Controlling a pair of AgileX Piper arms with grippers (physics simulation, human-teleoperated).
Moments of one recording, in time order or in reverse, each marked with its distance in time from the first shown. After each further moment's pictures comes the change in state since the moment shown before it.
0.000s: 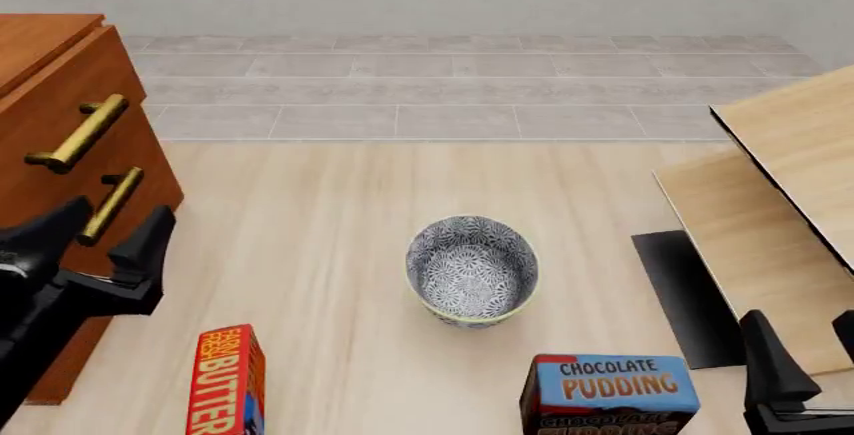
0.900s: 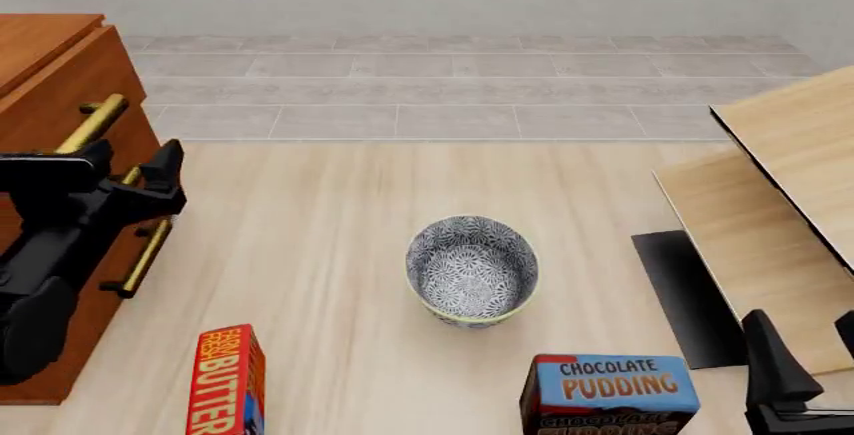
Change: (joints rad) left arm 0.139 0.536 -0.211 -0.306 -0.027; right arm -0.007 -0.004 -0.001 0.002 0.000
